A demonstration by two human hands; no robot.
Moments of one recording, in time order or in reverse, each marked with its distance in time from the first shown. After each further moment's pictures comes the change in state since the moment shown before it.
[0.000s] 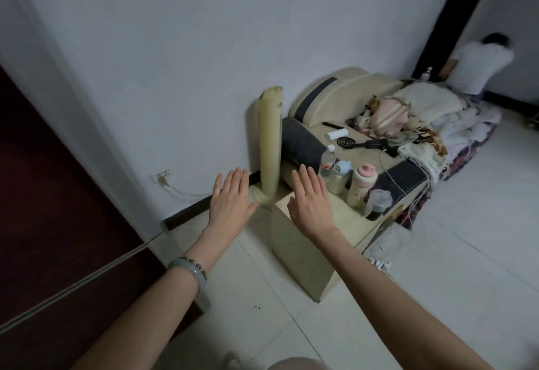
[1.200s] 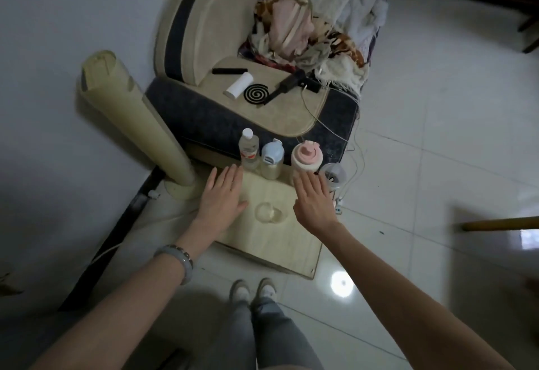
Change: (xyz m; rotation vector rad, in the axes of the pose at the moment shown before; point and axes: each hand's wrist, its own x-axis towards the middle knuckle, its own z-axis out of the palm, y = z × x) left_hand 0.352 0.130 0.239 -0.067 -0.306 0.647; right_hand 0.145 0.250 0.204 -0.061 -0.386 0.503
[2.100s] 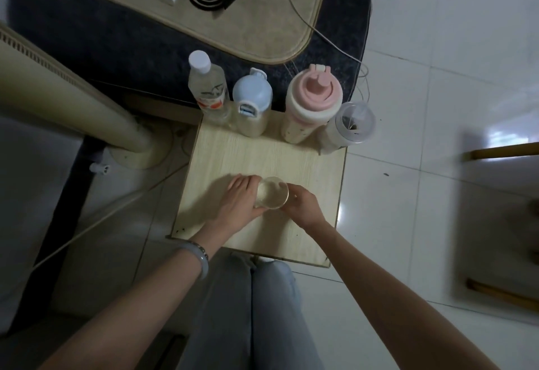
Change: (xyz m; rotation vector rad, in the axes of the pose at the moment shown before) left_hand 0.072 0.049 0.240 -0.521 -0.228 0.216; right_hand 0.036 0.004 0.227 0.960 -0.179 0.491
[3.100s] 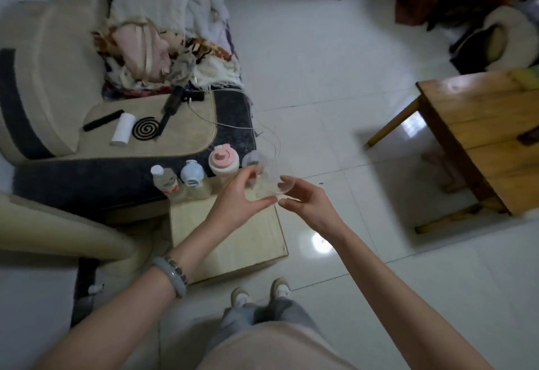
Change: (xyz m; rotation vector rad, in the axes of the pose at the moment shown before) left_hand -0.088 0.235 -0.232 -0.490 -0.012 0.306; right_hand -0.269 -0.170 -0.197 0.683 0.381 -0.037
